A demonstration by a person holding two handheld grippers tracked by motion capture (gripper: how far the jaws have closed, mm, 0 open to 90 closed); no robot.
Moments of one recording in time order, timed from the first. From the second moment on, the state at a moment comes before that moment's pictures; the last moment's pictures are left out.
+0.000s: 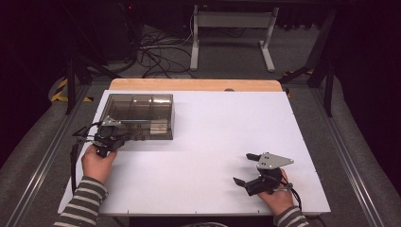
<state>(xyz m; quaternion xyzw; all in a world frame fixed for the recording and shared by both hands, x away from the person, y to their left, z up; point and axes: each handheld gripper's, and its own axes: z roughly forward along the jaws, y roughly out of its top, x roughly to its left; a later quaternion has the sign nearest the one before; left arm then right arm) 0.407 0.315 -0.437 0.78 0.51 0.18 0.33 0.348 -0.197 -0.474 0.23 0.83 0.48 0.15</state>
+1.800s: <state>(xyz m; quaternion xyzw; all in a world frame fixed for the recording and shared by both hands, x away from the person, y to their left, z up) 0.353 0.303 -0.395 0.79 0.41 0.17 0.43 0.351 -0.197 -0.473 0.22 0.83 0.49 0.14</state>
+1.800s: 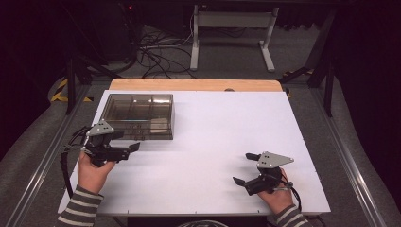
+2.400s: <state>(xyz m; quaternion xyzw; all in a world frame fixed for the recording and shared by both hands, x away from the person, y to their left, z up) 0.328 0.281 -0.409 0.78 0.36 0.16 0.49 0.351 -0.197 -0.473 0.22 0.83 0.49 0.14</state>
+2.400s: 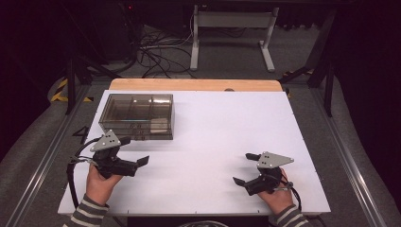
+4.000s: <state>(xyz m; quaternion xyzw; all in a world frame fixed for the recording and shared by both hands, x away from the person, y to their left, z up) 0.323 0.260 -0.472 0.81 0.33 0.15 0.46 0.349 -0.196 -0.473 0.22 0.83 0.49 0.13</state>
